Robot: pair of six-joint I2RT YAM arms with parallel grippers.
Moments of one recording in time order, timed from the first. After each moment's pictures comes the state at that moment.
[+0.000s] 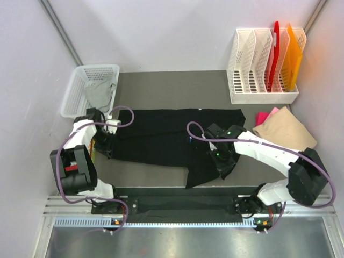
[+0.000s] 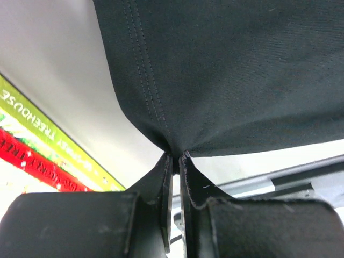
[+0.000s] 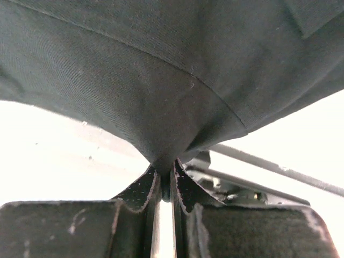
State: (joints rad) left arm 0.22 1.50 0.97 -0.96 0.14 0.47; right arm 0.77 1.39 0.93 -1.06 -0.08 0.37
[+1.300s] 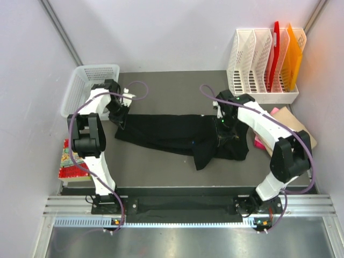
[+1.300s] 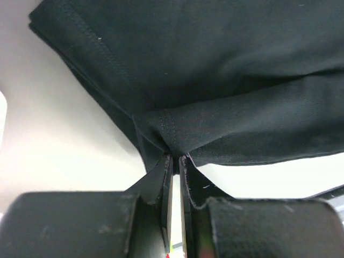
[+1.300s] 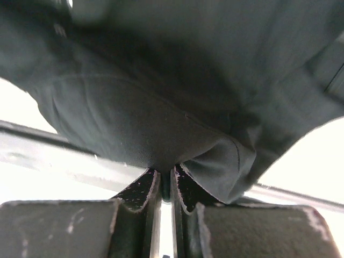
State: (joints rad) left arm 0.03 1.98 1.62 -1.09 0.21 0.47; right arm 0.44 1.61 1.32 -1.16 -0.16 0.30
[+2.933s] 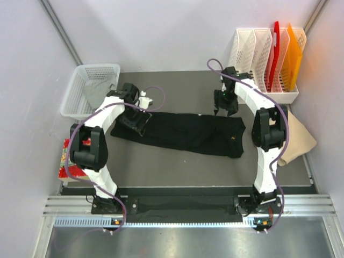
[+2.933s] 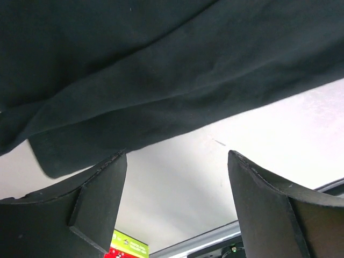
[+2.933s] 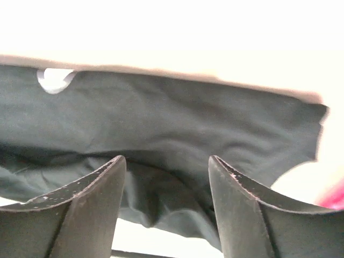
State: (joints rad) left arm -0.20 1.77 1.43 -0.99 0.15 0.35; right arm 0.24 2.12 1.84 -1.05 -0.07 0.29
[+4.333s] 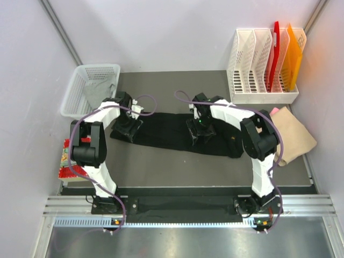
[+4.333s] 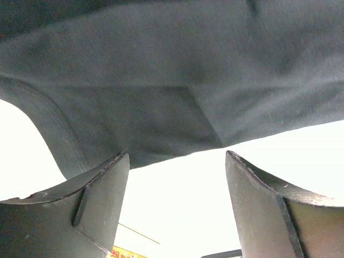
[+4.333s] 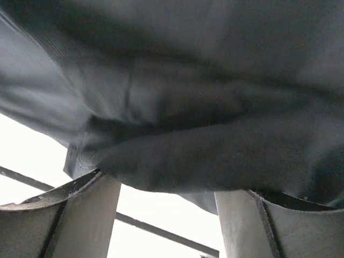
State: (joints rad) left arm -0.09 1.84 1.29 -0.87 0.04 0.40; right arm 0.55 2.01 1.48 -0.90 -0.22 0.26
